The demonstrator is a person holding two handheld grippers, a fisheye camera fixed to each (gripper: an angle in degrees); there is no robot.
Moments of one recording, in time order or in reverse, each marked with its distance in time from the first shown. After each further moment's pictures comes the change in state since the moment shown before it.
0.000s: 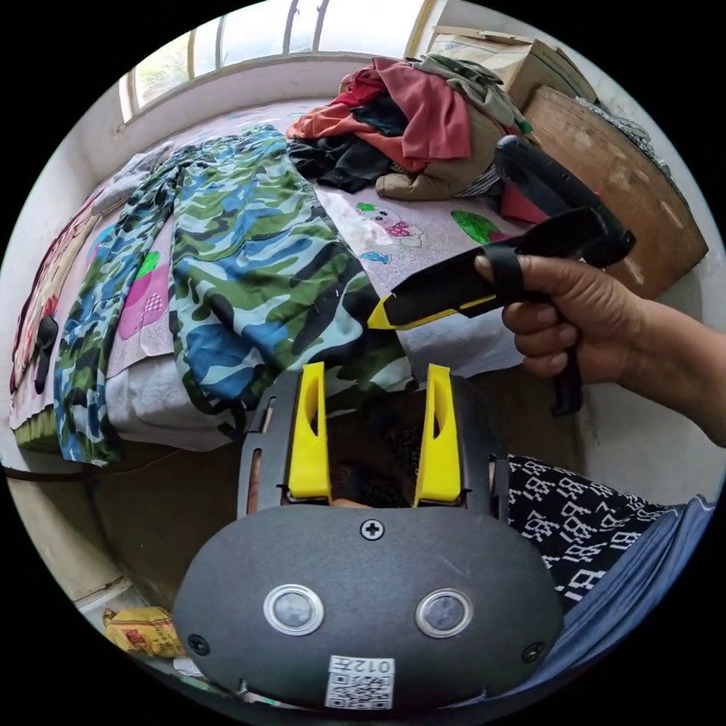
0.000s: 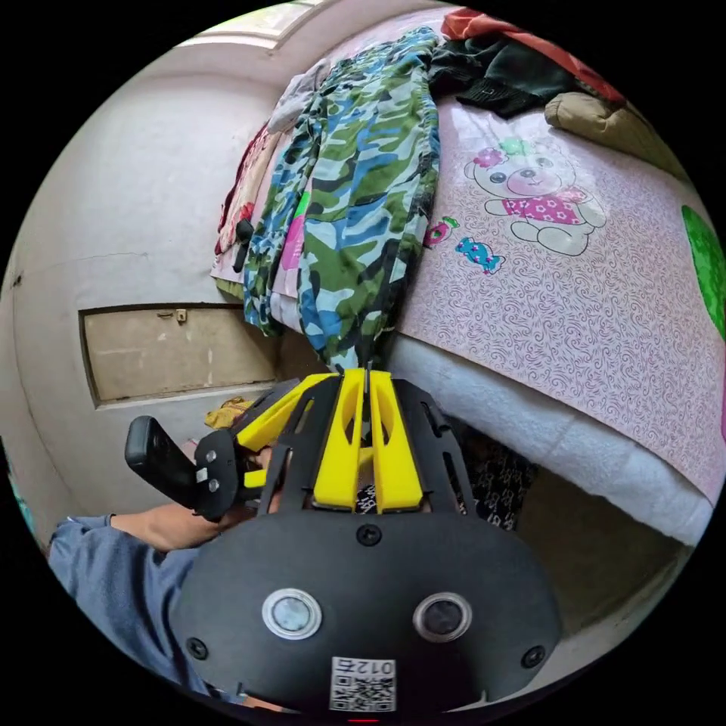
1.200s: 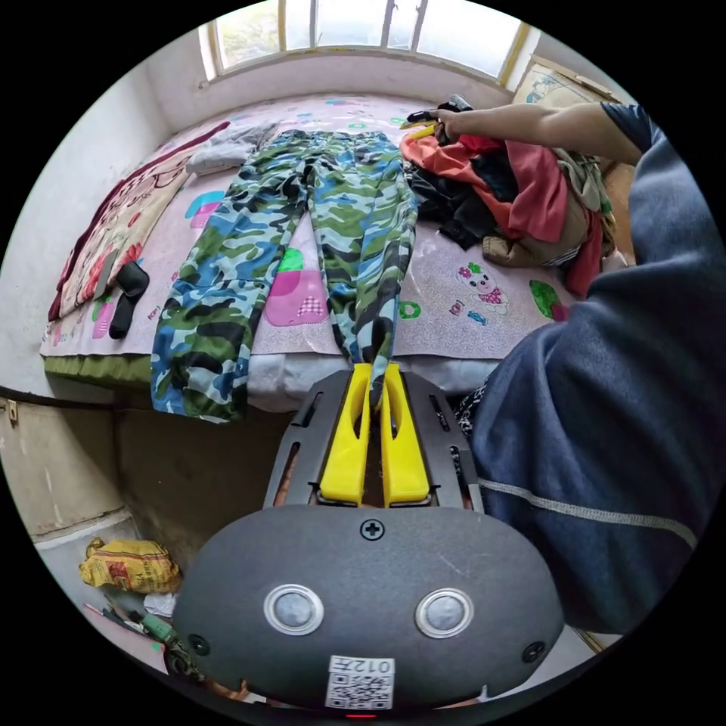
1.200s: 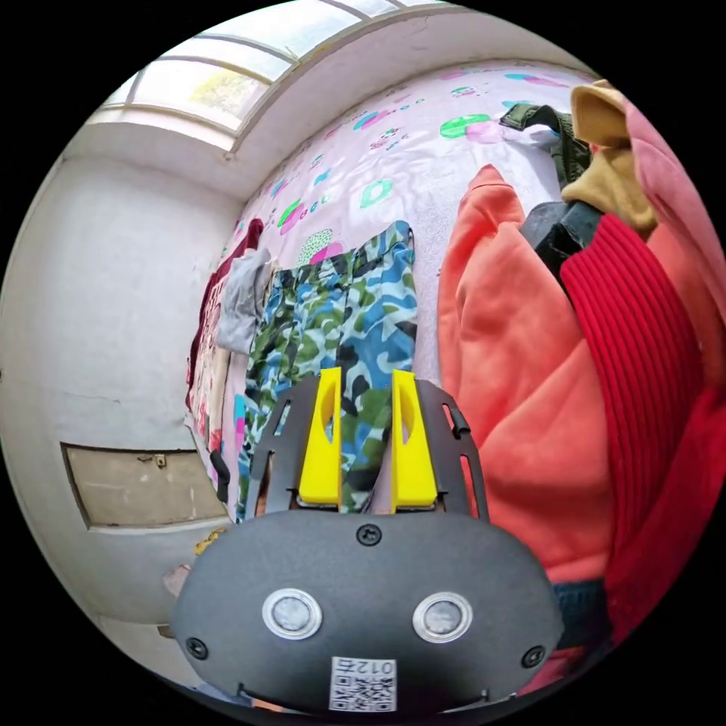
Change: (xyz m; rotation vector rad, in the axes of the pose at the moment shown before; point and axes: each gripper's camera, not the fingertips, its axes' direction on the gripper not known) left arm -0.129 -0.050 -0.151 -0.089 -0.088 -0.251; right arm 0.382 -0.711 -0.023 0.311 0.154 0.053
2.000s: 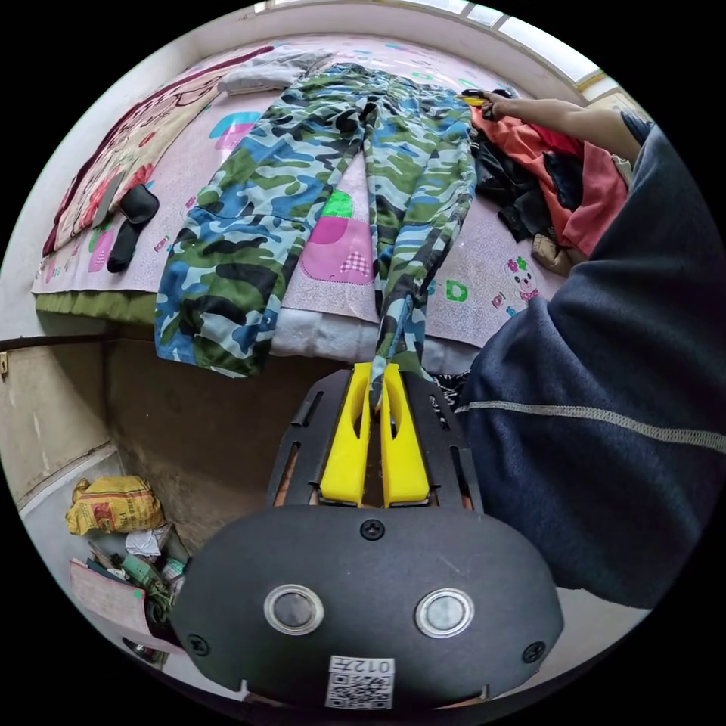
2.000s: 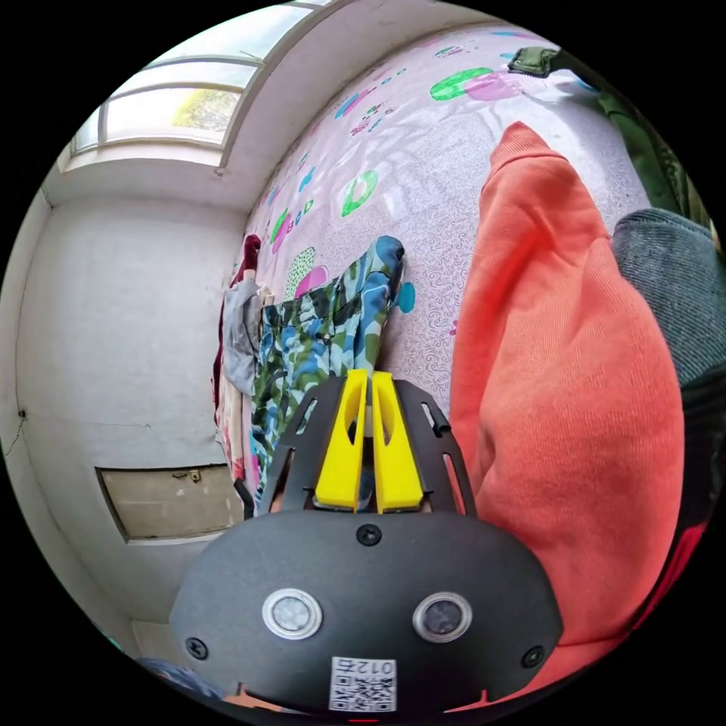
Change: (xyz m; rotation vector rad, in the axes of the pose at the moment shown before) left arm -0.149 -0.055 -0.045 -0.213 0.044 -0.168; right arm 0.136 -0.118 0.244 -0.031 -0.140 0.041
